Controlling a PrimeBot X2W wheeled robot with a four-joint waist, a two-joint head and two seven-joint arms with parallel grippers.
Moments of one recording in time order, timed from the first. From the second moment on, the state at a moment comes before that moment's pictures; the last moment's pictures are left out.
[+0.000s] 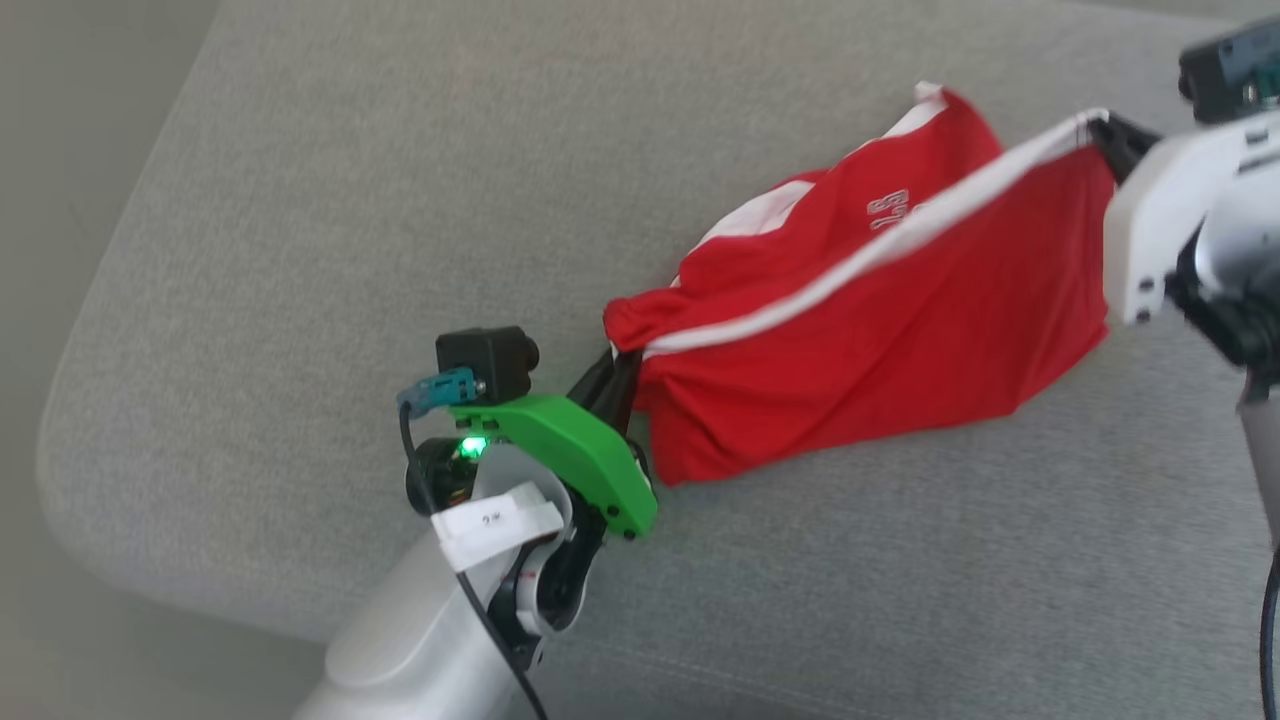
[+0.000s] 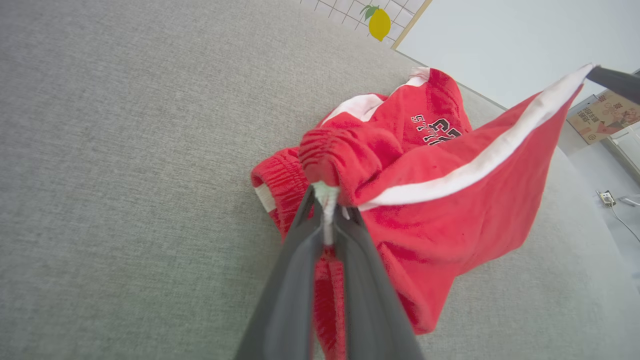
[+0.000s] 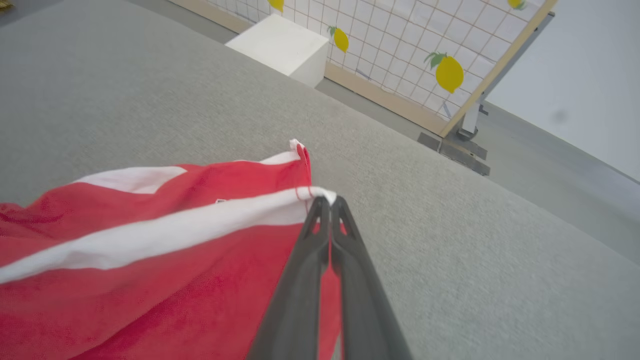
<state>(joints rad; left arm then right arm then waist) -0.47 0.19 -0.66 0.18 -0.88 0.21 0.01 -0.69 -0.38 0.14 0.21 0.25 0.13 0.59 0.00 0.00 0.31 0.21</state>
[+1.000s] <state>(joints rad) -0.54 0.08 -0.67 0.24 -0.90 0.16 -0.13 -1.06 -0.43 0.33 0.65 0.32 0.13 0.65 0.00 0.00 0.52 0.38</state>
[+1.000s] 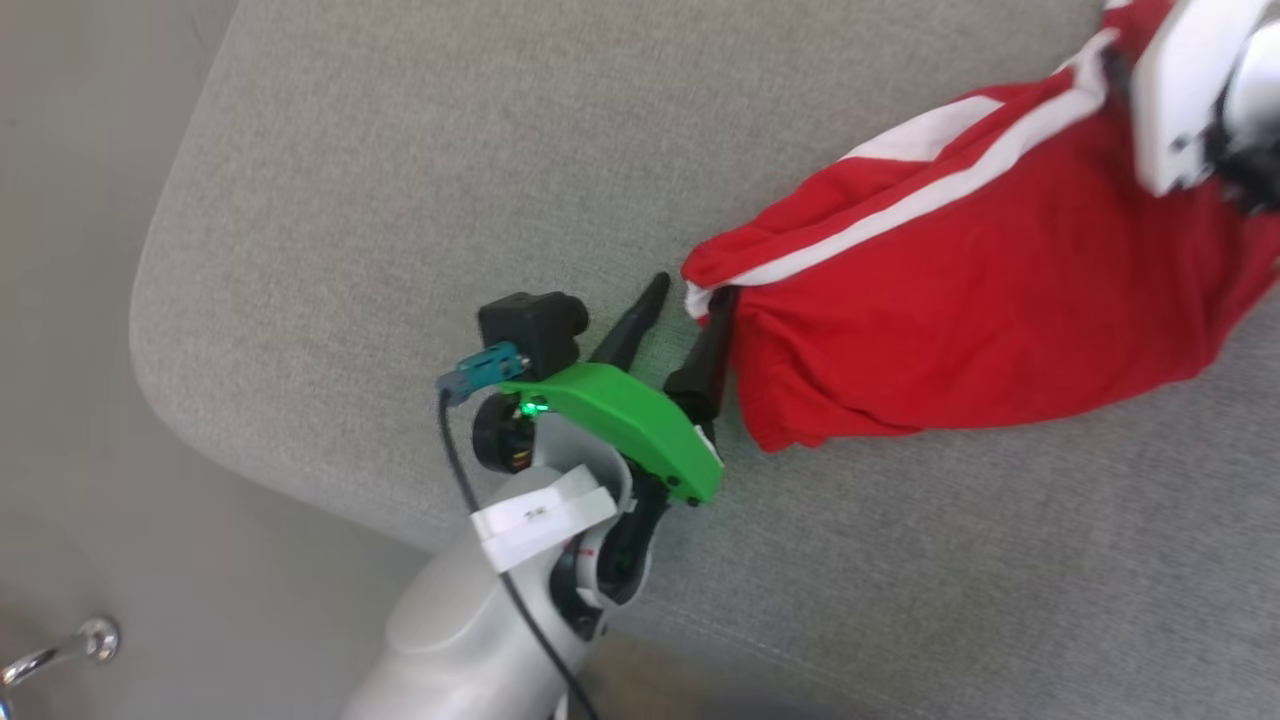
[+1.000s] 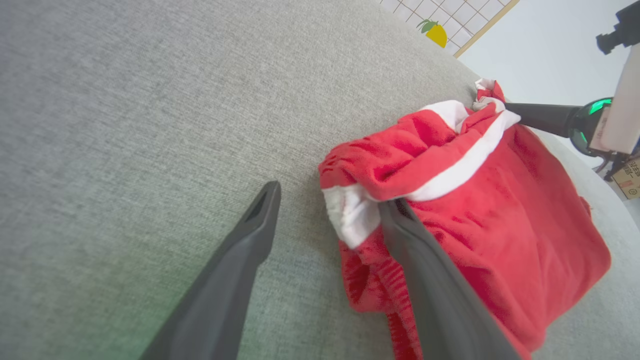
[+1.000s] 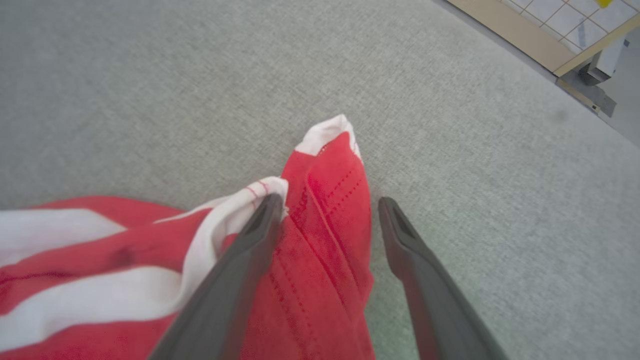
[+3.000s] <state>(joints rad) -0.29 0.05 -0.22 -0.04 -0.36 -0.02 -0.26 -0.86 -0.37 0.18 0.63 0.45 0.13 0.74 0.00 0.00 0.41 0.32</state>
